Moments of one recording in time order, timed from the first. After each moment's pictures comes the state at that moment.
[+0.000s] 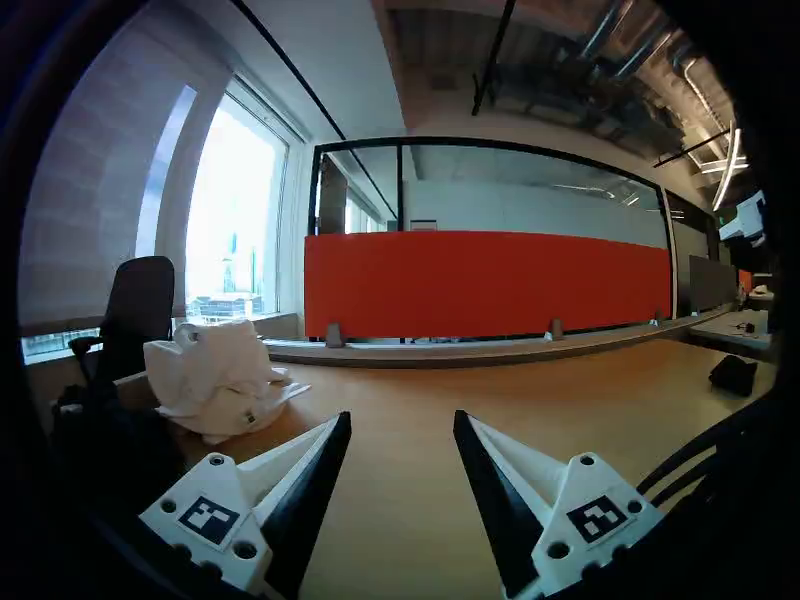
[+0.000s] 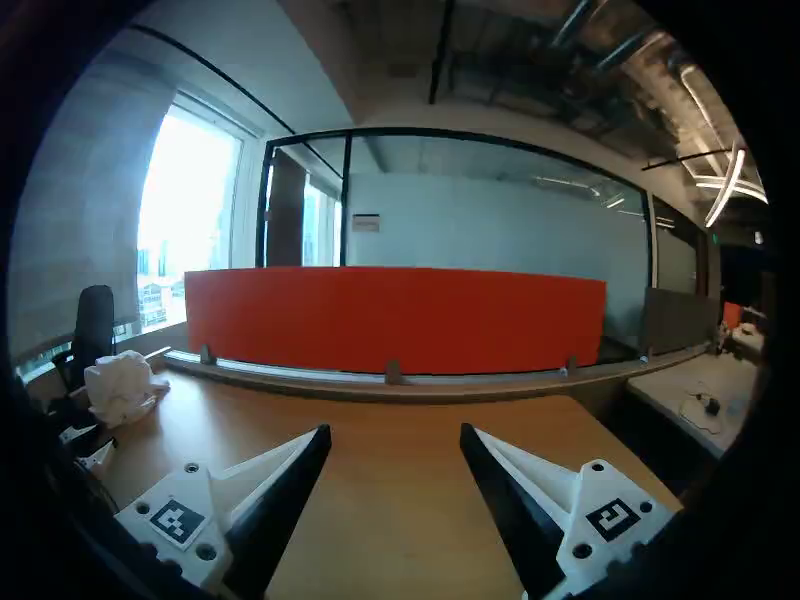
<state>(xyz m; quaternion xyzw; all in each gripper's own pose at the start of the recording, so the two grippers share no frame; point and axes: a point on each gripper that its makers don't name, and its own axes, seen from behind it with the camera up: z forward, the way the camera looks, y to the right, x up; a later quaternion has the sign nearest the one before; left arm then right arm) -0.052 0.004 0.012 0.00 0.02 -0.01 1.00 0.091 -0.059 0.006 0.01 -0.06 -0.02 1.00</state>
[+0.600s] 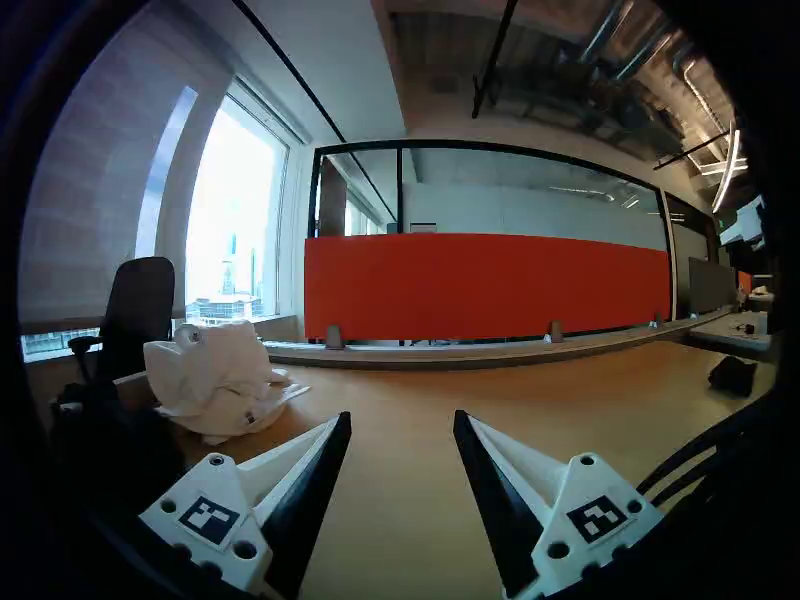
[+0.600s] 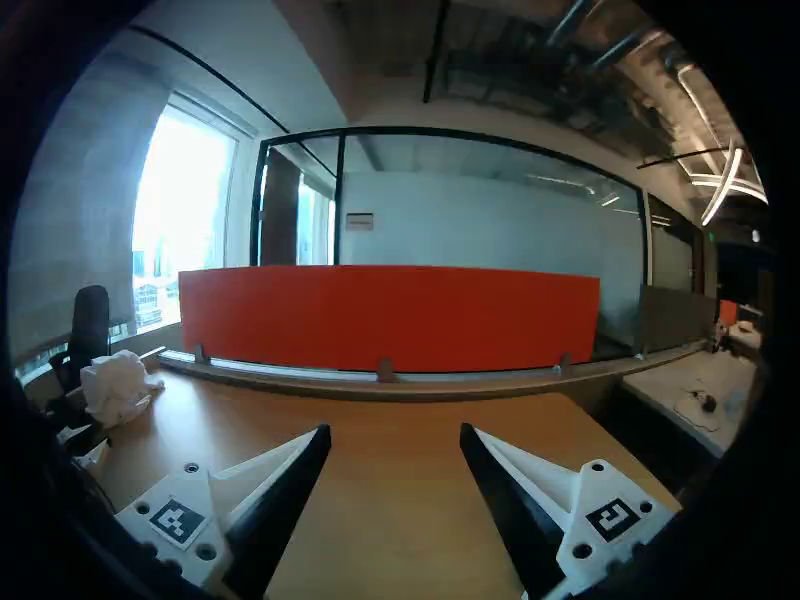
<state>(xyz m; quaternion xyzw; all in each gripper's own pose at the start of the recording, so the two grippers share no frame) -0.049 0.003 0.010 0.00 0.02 -0.01 1.00 0.083 -0.044 0.006 0.00 -0.06 -0.02 1.00</state>
